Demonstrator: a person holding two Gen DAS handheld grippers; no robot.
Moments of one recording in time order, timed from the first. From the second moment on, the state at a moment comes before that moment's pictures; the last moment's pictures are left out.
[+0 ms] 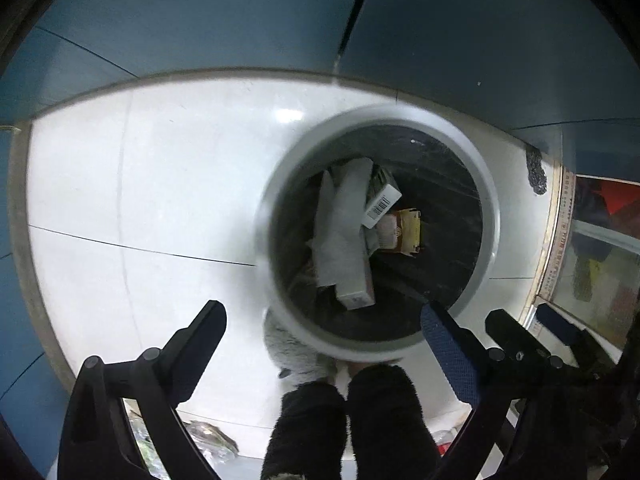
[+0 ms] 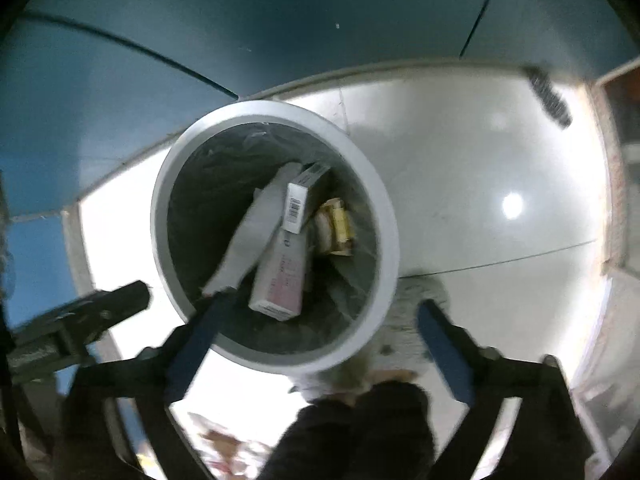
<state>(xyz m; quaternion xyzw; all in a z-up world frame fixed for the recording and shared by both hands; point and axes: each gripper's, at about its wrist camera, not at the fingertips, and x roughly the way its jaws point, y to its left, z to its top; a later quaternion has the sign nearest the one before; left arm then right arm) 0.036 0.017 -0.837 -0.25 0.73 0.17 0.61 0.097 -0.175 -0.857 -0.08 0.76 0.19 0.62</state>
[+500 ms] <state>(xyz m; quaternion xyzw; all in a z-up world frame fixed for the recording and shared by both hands) -0.022 0.000 -0.601 -0.20 0.69 0.22 0.66 0.057 -0.172 -0.633 -0.15 0.71 0.20 0.66</state>
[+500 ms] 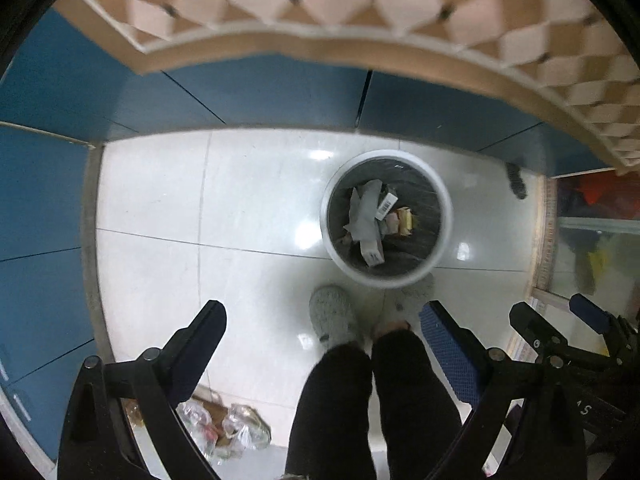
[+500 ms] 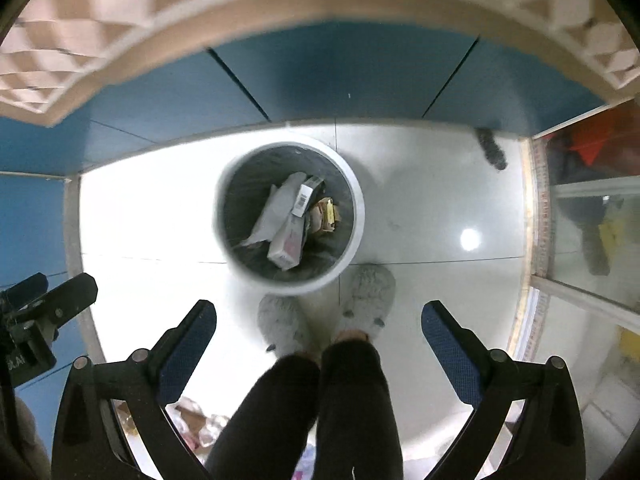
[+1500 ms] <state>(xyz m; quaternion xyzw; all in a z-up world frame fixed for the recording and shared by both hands) 0.288 0.147 -0.357 -0.27 0.56 0.28 0.73 0.425 -0.049 -0.338 -0.08 0.61 0.22 0.76</state>
